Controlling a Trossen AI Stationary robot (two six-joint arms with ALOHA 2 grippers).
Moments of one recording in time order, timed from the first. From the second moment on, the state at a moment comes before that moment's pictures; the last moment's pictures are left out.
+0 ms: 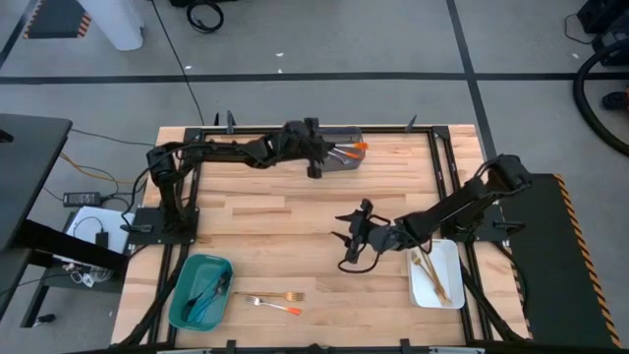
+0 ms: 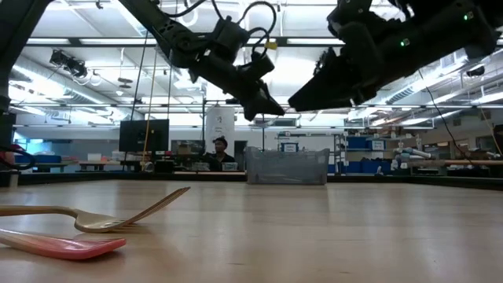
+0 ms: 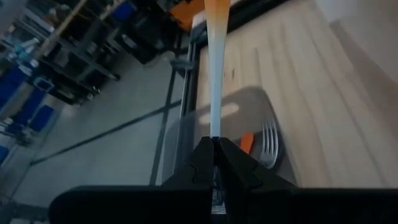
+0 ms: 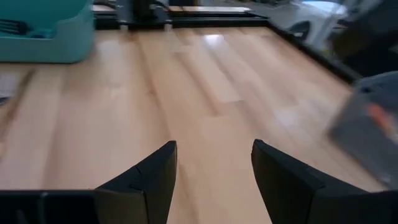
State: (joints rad) left arm 0.39 1.87 1.20 0.29 -0.04 0.69; right arm 0.36 1.59 0.64 0.47 0.68 0.21
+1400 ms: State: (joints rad) left arm 0.35 1.83 1.20 0.08 -0.08 0.43; right arm -0.04 1.50 0.97 -0.29 0.89 -0.70
